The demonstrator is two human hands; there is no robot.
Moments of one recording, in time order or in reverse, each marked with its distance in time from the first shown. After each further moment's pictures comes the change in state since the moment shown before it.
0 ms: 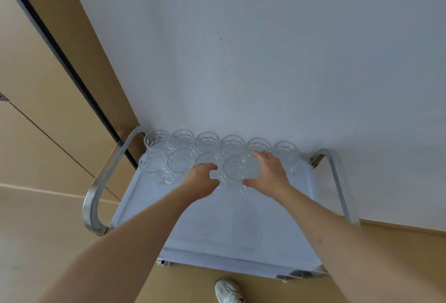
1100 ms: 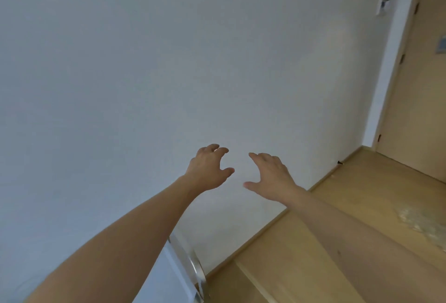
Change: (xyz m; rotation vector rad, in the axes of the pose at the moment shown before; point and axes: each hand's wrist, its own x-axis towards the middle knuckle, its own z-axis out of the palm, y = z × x) left_hand -0.222 0.442 0.084 0.345 0.124 1.153; right_hand -0.389 0.168 -0.281 -0.209 0.668 0.471
